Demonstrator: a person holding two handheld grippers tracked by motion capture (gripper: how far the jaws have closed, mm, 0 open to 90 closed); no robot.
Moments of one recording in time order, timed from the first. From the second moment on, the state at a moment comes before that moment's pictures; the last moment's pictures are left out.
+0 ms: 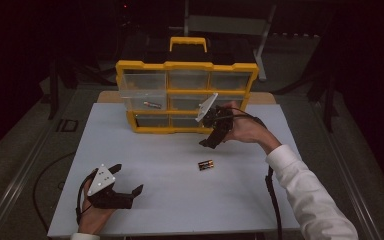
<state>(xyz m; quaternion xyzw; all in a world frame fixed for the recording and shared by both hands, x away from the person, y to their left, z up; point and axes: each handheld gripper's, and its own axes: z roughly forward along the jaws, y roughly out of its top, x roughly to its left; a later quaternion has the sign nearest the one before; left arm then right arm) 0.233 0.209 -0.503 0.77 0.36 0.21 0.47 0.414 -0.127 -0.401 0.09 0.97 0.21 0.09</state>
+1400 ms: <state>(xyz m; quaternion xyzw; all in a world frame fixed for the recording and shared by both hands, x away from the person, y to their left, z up) 0.233 0.208 -0.504 0.78 0.36 0.21 0.47 0.408 -0.120 -0.477 0.03 0.99 0.14 0.06</state>
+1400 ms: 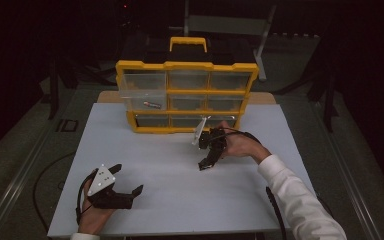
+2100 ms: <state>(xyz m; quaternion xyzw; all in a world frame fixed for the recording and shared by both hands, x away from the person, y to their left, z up) 0.233 0.208 -0.504 0.78 0.36 0.21 0.47 0.409 -0.120 -0.491 -0.01 0.99 0.12 0.03</state>
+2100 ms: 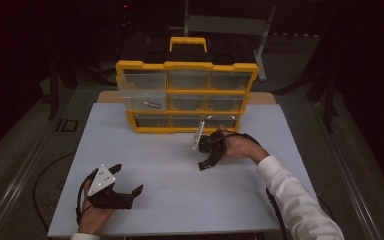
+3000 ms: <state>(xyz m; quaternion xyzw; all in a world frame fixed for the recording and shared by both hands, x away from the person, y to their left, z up) 0.233 0.208 -0.504 0.78 0.36 0.21 0.47 0.411 -0.112 -0.509 0.02 1.00 0.08 0.01</state>
